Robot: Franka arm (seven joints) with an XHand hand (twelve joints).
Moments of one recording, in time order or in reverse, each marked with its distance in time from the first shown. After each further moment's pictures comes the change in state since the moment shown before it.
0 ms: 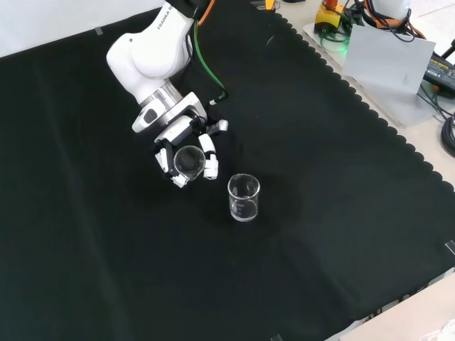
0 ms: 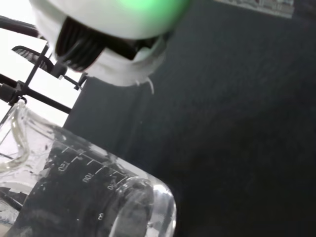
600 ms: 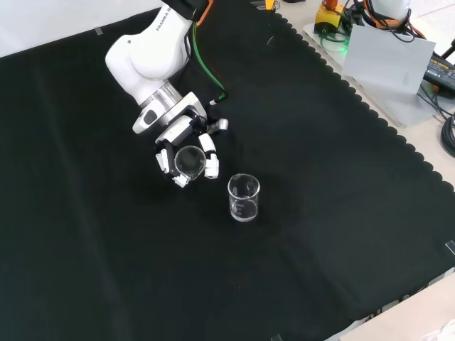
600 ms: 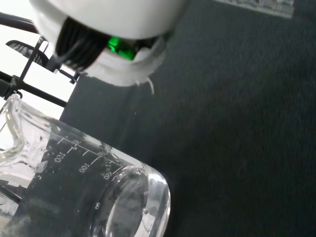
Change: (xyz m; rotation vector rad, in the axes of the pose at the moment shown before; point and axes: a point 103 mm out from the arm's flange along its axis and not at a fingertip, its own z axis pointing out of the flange) arm -0.003 -0.003 0.001 0.027 0.010 0.017
